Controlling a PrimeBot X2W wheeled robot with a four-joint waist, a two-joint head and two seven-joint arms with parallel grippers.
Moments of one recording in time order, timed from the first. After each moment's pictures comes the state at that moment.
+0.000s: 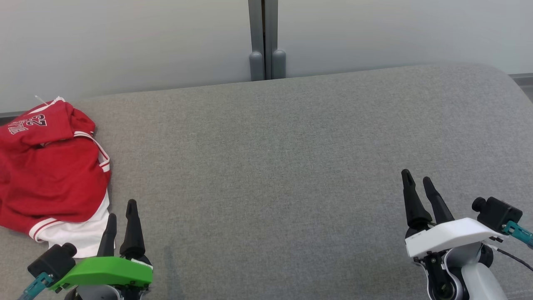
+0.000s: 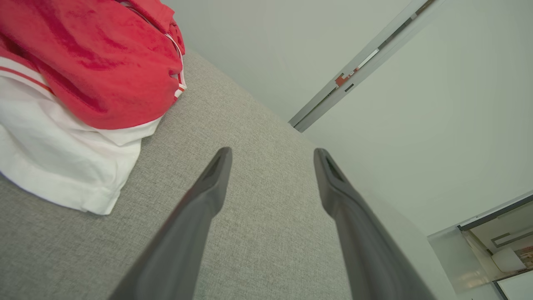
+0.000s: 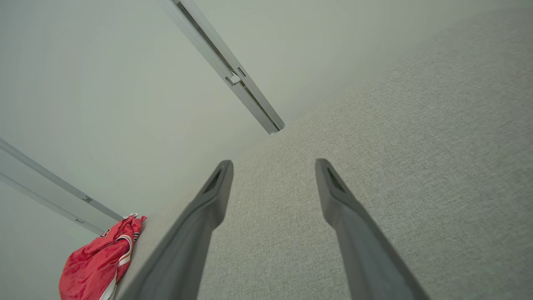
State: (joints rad) left arm -0.03 0.04 0.02 0.22 -0.80 -0.07 -0.09; right arm -0.08 -0.04 0.00 0.19 0.67 0.13 -0.09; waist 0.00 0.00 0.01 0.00
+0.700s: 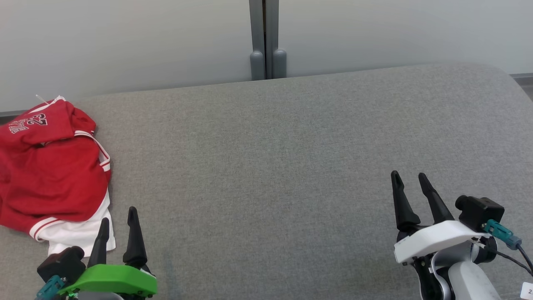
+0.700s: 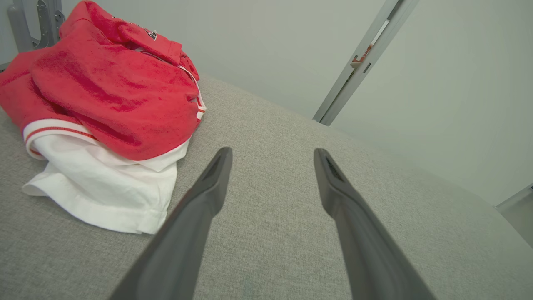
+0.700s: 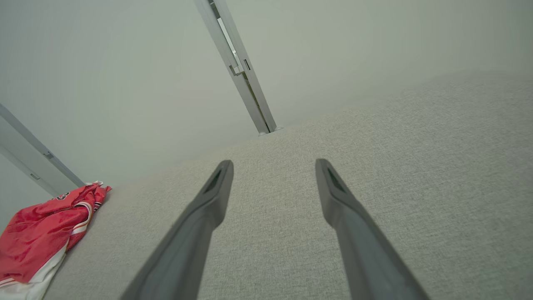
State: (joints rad) left arm -0.01 0.04 0.03 0.23 -0.53 -0.07 -0.15; right arm -0.09 -0.05 0.03 0.22 0.41 0.13 -0.15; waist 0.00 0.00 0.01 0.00
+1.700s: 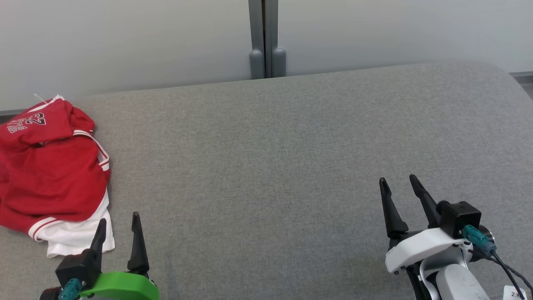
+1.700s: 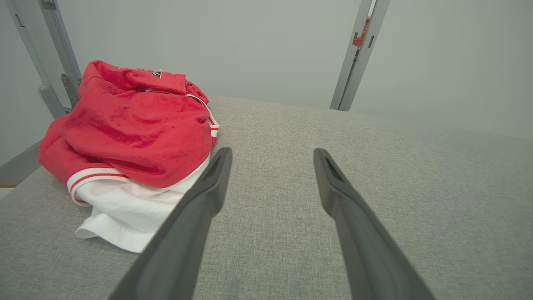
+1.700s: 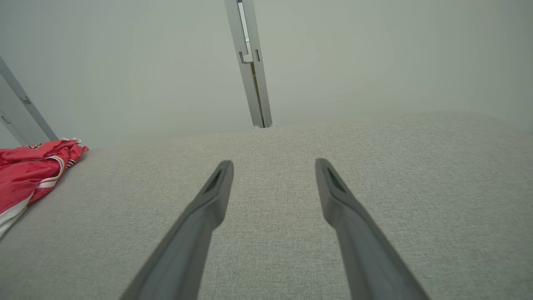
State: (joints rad) left arm 0.00 0.05 0.05 0.25 -0.24 -0.07 -0.22; right arm -0.10 -0.05 0.06 0.26 0.19 0.13 -0.21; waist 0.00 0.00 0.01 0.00
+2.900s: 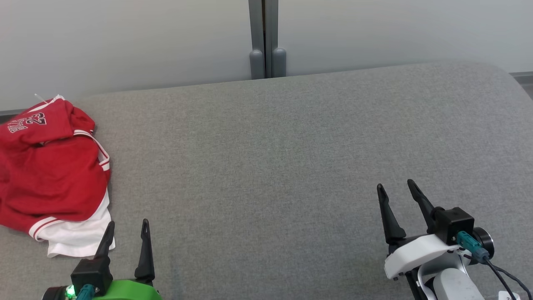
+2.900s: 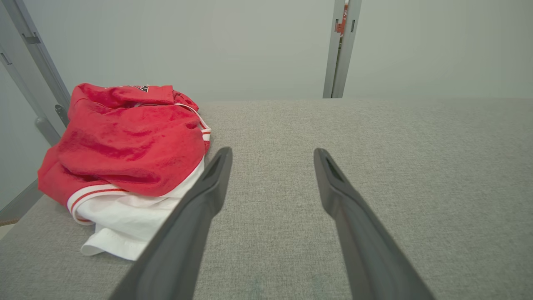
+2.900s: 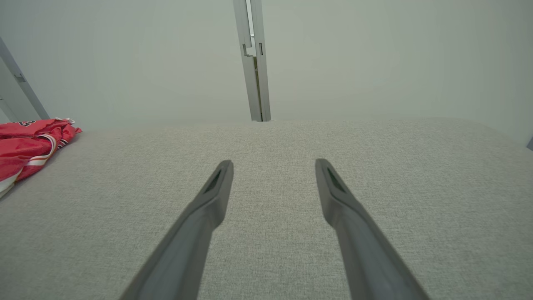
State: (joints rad) left arm 0.02 0.05 0.04 0.27 -0.10 -0.11 -0.26; right arm -0.10 -0.05 0.06 0.31 0.12 0.13 -0.26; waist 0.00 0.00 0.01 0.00
